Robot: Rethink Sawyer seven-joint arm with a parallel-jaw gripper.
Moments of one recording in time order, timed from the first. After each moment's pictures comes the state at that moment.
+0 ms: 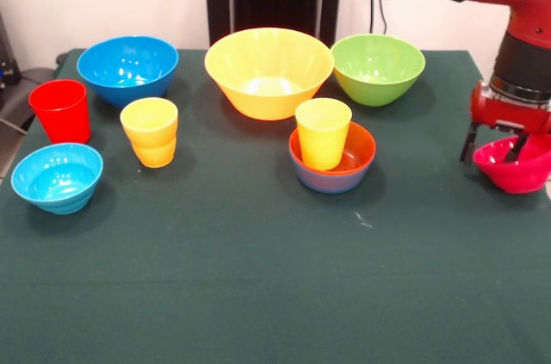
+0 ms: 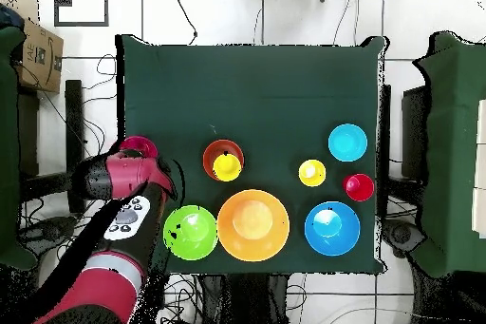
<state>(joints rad) 0.43 -0.28 -0.26 1.48 0.35 0.29 2.07</state>
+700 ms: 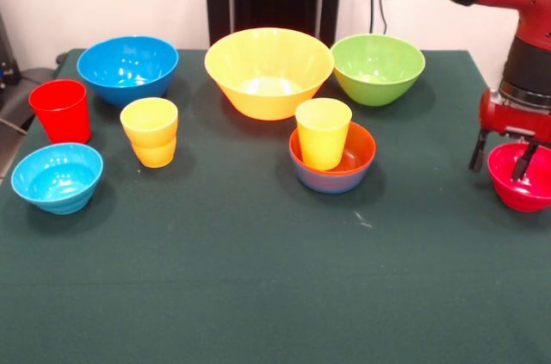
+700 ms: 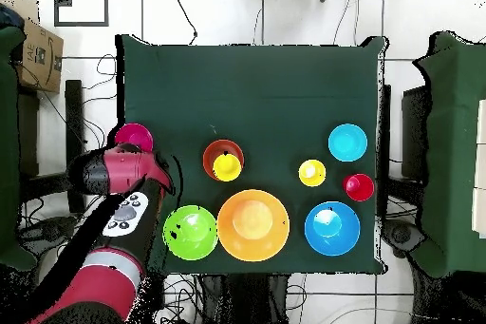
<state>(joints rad) 0.43 -0.27 -0.27 1.45 0.36 0.29 2.07</state>
